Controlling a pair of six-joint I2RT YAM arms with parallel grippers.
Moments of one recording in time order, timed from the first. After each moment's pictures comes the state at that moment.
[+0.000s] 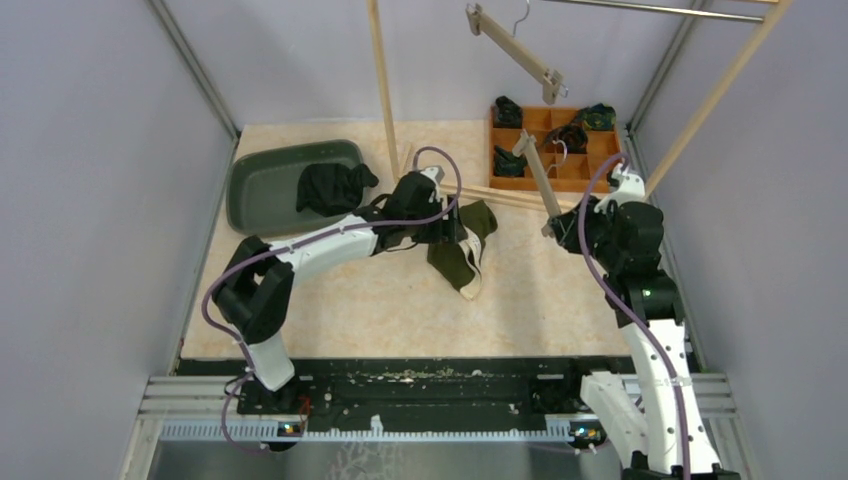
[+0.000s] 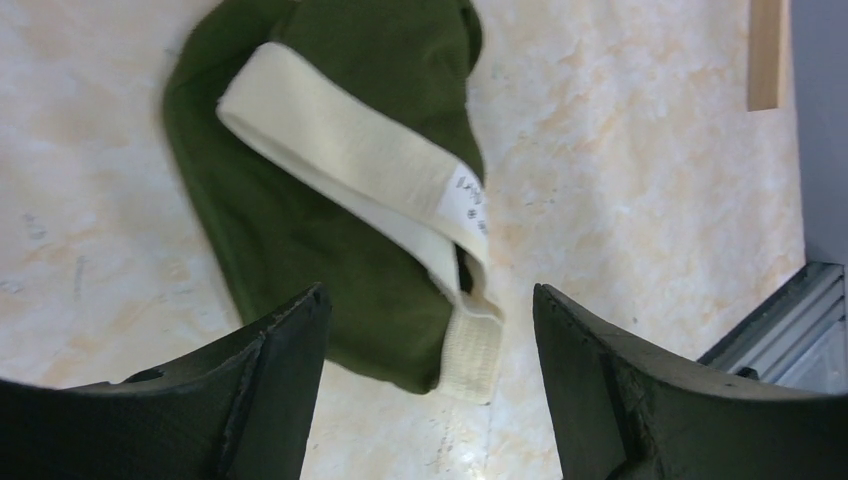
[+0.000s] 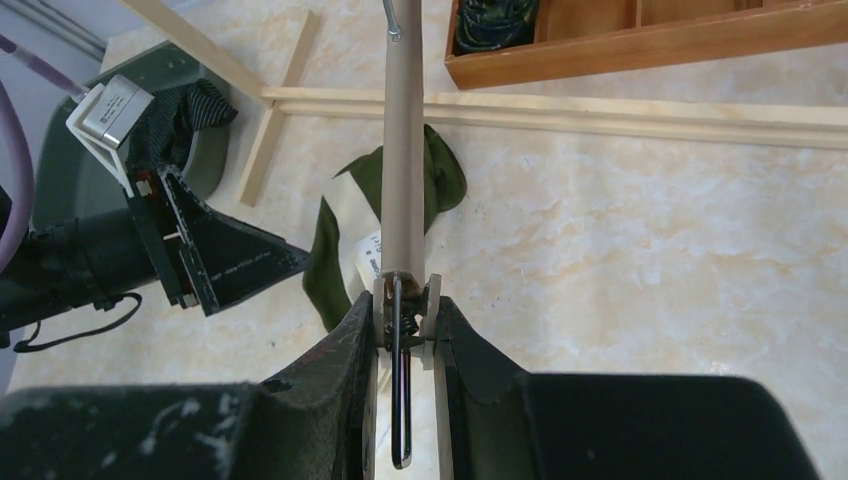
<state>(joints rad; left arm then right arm) -0.76 1.77 1.23 -0.14 0.05 -0.60 0.05 0.72 0.90 -0.55 -0.20 0.35</state>
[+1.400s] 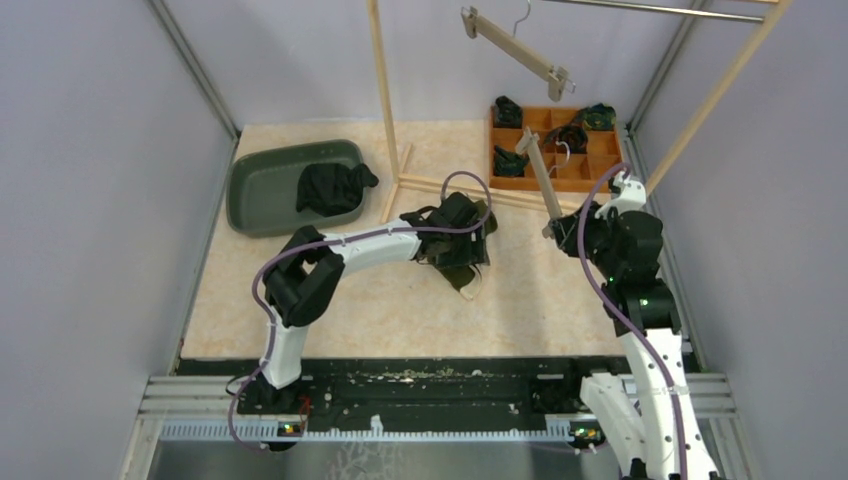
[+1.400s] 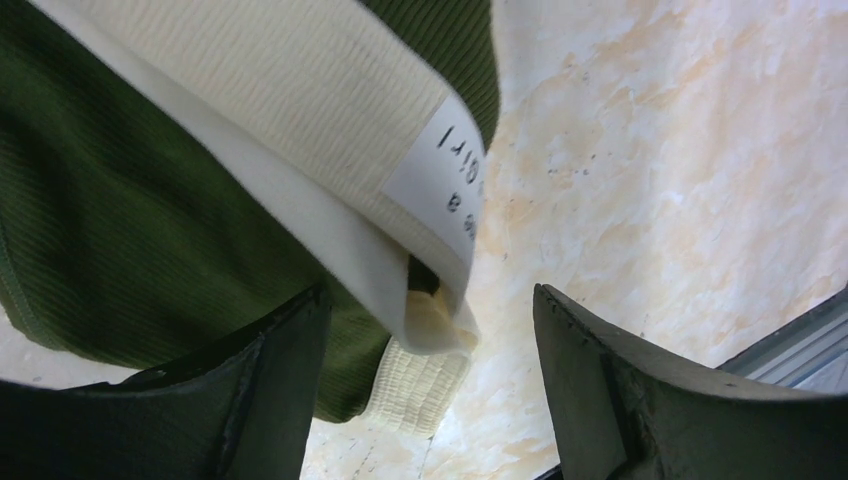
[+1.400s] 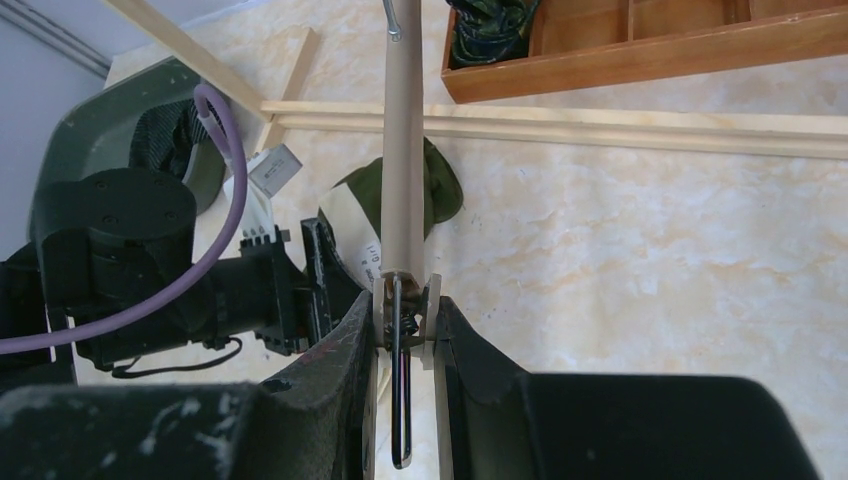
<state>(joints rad) -0.90 2.04 1.45 -0.33 -0.01 -0.85 0.05 0.67 0.82 -0.48 -0.18 0.36</state>
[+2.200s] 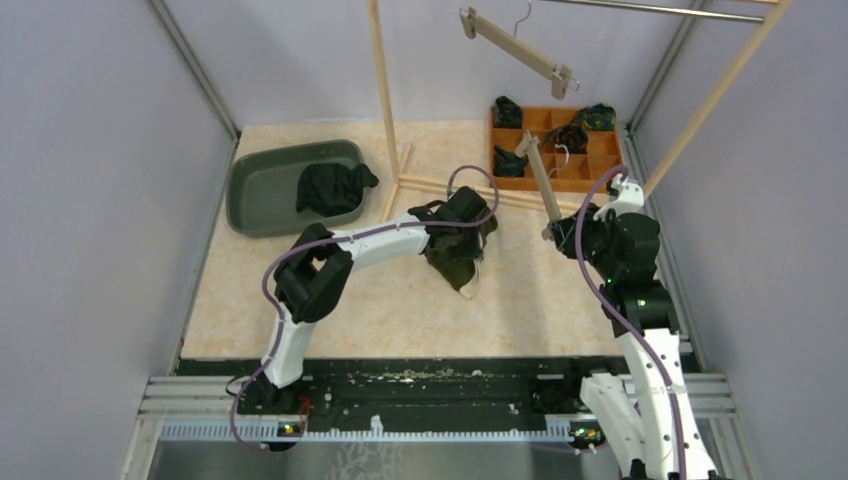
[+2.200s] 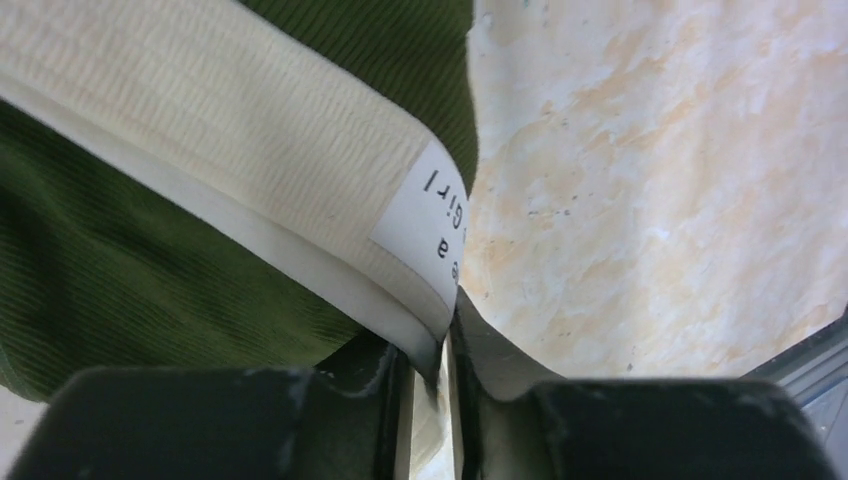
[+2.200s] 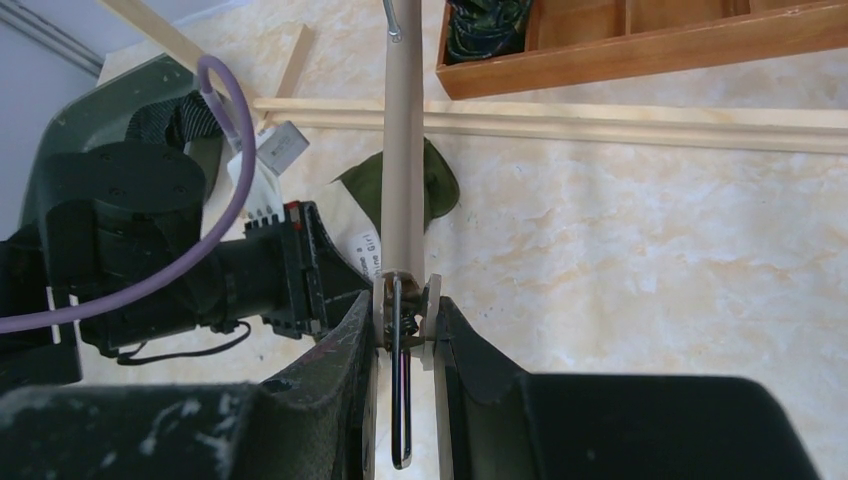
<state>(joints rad) -0.90 2.11 1.56 -0.37 -0.04 -0.84 0.05 0.66 0.81 -0.47 -0.18 0.36</state>
